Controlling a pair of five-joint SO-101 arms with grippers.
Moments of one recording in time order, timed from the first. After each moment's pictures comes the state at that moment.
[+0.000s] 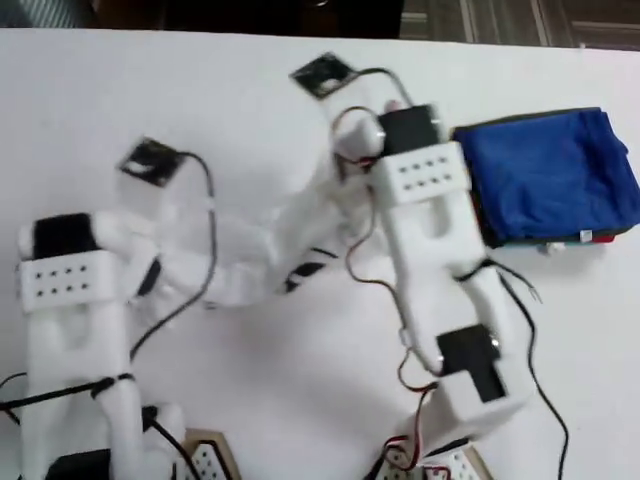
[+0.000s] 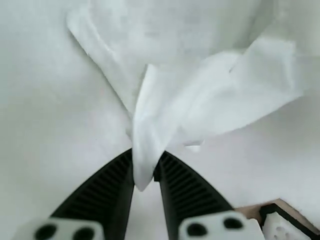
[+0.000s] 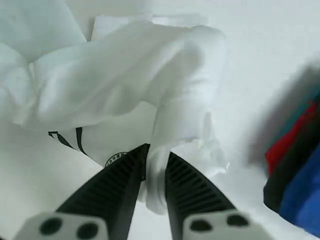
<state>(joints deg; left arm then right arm) -16.9 -31.5 31.6 88.2 -31.3 -18.4 5.7 -20.4 100.0 22.8</state>
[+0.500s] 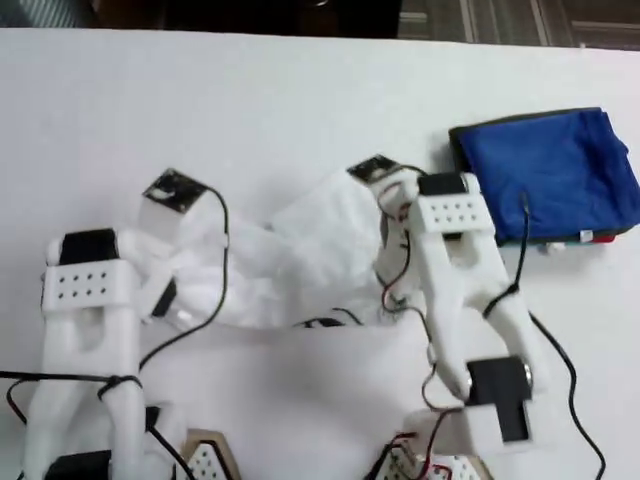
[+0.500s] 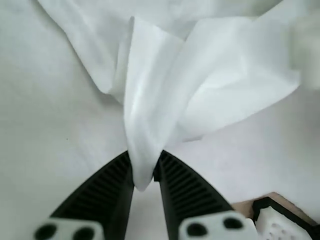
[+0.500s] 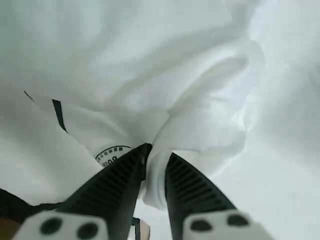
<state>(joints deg) -15.7 -31.6 42.5 82.5 -31.1 -10.2 -5.4 23.3 86.2 28.6</state>
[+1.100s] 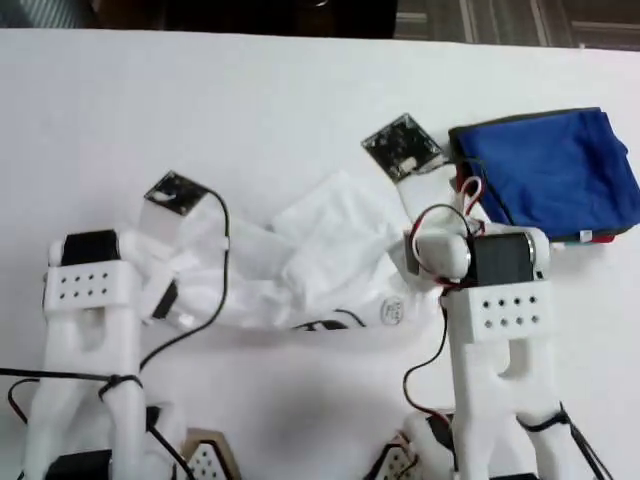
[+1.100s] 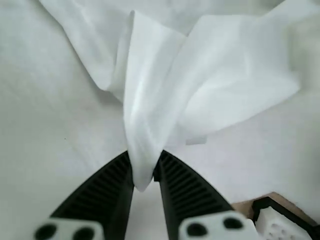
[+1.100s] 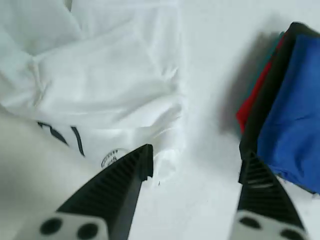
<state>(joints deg) -15.7 -31.6 43.0 82.2 -31.1 -11.5 -34.5 20.5 83.3 28.0</state>
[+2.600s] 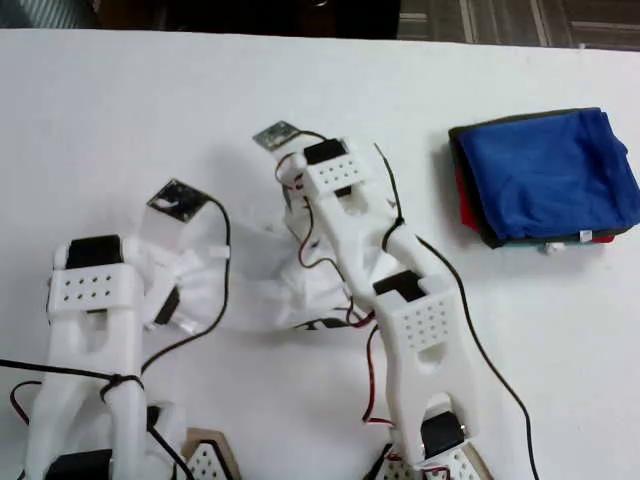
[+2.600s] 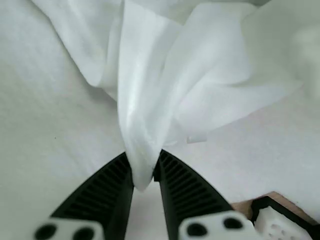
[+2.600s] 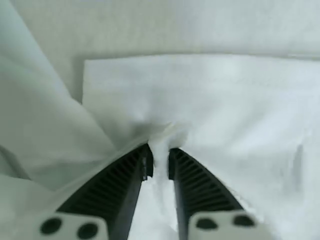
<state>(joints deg) -15.7 -31.6 46.1 80.3 -31.1 -26.7 40.5 -25.3 81.8 17.4</state>
